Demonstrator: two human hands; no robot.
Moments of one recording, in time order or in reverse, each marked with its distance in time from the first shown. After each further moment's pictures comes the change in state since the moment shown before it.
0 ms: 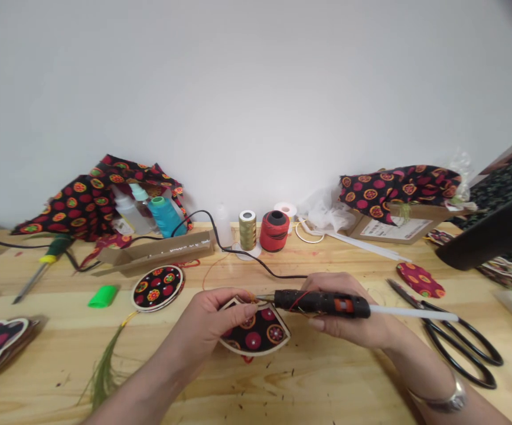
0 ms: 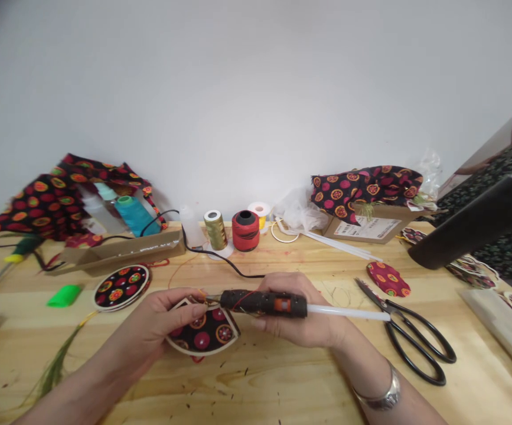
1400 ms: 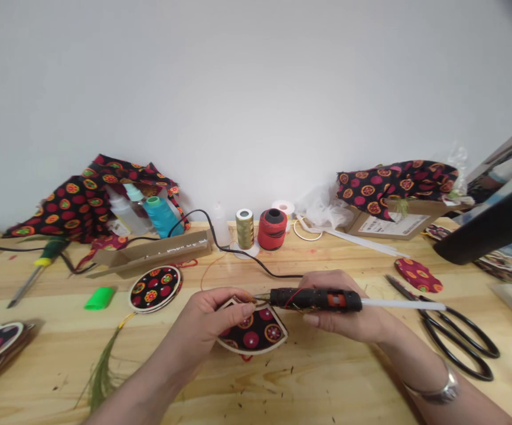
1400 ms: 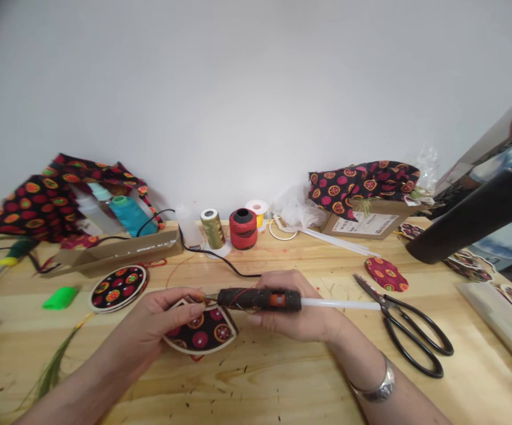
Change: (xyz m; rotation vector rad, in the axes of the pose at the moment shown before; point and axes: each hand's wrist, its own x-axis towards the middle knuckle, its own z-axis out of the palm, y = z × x) left_hand -0.004 0.004 0.002 -0.009 0.004 -0.003; right_hand 0.001 0.006 0.001 0.014 0.005 0.007
